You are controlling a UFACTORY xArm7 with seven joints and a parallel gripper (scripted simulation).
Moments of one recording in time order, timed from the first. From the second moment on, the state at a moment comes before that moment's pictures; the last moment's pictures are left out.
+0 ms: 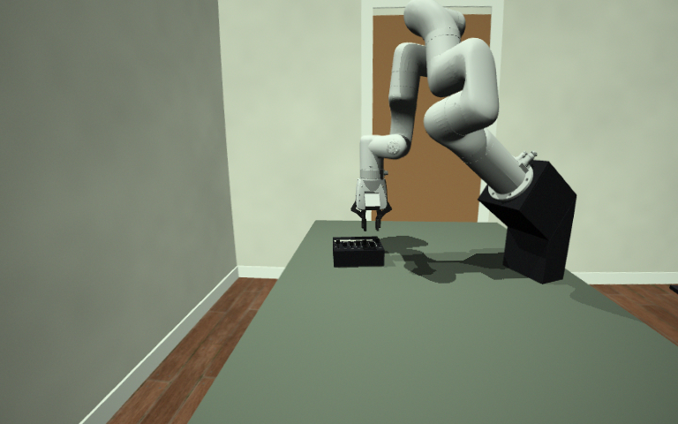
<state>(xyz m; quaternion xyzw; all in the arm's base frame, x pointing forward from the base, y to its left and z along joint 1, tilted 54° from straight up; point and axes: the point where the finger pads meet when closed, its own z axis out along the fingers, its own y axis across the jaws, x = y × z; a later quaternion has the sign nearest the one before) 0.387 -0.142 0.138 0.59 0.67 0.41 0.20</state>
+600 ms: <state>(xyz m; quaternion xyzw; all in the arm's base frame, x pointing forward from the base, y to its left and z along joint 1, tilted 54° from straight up) 0.355 -0.157 0.164 0.59 0.67 0.41 0.20</state>
